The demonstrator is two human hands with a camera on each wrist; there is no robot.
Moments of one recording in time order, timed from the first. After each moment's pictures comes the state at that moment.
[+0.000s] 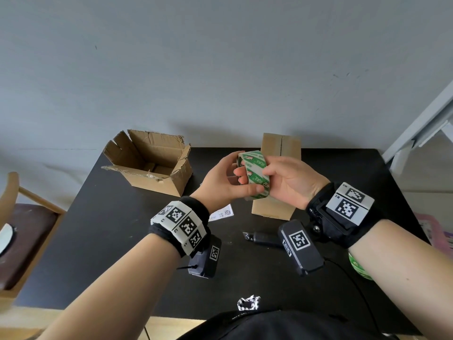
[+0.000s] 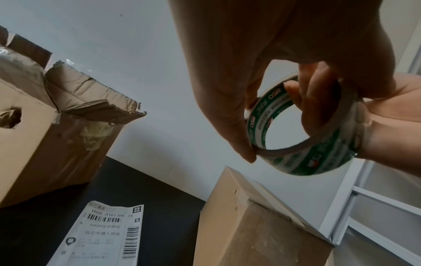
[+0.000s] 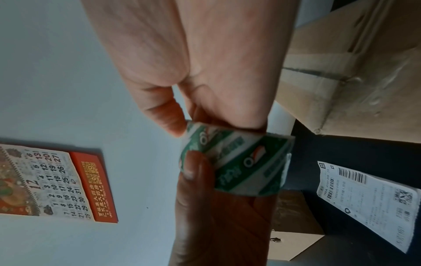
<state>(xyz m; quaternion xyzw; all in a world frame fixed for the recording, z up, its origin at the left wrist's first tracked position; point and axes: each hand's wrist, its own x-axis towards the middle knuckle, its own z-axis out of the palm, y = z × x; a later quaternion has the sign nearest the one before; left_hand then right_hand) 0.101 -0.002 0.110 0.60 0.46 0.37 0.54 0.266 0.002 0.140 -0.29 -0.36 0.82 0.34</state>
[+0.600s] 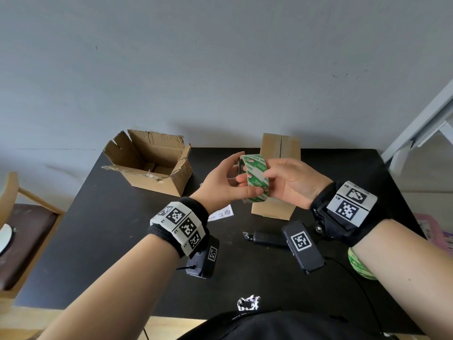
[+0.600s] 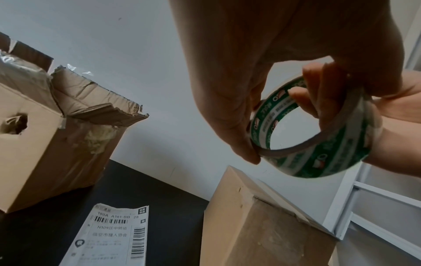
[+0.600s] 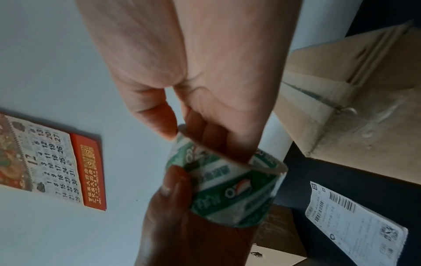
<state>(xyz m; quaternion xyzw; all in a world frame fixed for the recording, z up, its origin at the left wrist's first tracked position) 0.098 0.000 0.104 0.58 0.48 0.34 0.56 0.271 0.001 0.138 -0.33 -0.37 0.81 0.32</state>
